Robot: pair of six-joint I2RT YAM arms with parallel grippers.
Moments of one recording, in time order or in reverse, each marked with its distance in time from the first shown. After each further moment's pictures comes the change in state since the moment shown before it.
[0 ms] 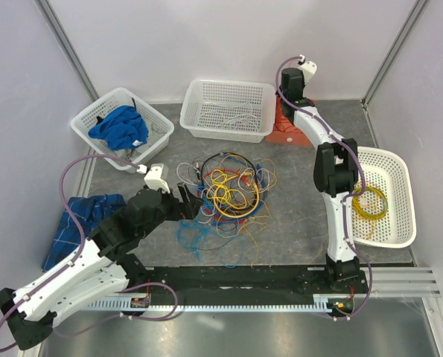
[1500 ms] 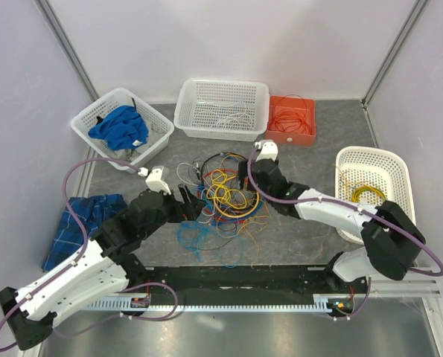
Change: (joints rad) left arm 0.000 -0.006 -0.044 0.037 0.030 -0.076; right arm 0.523 -0.913 -1.229 0.120 -0.065 0.008
